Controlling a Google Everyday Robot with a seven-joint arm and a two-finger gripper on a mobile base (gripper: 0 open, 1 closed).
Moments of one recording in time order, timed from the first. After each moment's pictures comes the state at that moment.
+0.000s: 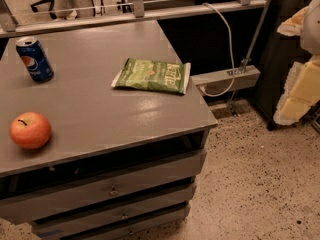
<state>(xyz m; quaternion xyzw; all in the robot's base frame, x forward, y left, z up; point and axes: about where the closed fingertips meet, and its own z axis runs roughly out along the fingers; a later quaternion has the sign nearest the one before) 0.437 -0.209 1.002 -0.60 0.77 -0.06 0.20</state>
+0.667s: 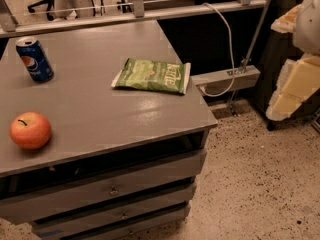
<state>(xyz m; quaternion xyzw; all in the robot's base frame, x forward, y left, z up) 0.447 -0.201 1.001 -0.61 0.76 -0.06 0.21</state>
